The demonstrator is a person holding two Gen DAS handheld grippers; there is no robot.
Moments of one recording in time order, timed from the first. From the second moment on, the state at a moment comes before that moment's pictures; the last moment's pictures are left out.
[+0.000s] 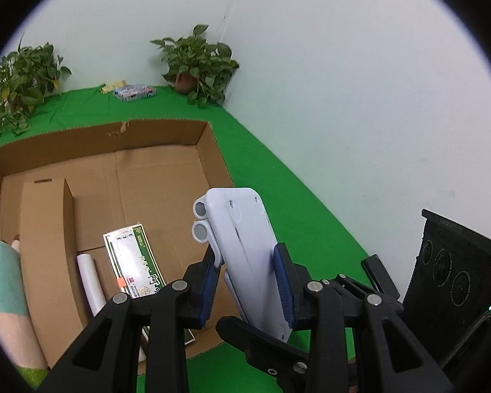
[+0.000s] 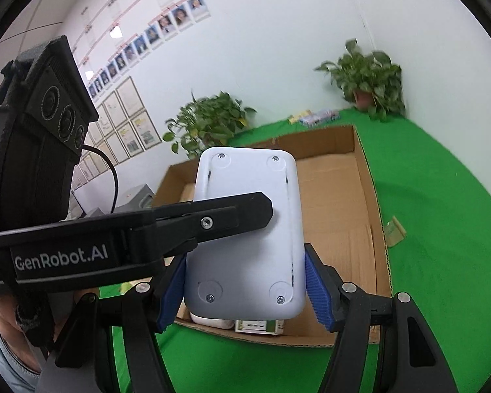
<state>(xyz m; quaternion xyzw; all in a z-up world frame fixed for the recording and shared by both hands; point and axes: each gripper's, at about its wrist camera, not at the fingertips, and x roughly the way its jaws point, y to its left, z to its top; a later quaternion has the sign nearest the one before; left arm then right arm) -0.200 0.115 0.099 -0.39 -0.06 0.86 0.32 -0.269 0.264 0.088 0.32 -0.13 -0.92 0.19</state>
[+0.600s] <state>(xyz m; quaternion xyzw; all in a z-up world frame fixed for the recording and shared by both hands) -0.266 0.128 -0.043 -0.52 -0.07 0.81 0.27 -0.336 0.274 -0.049 0.47 -0.18 -0.85 0.18</state>
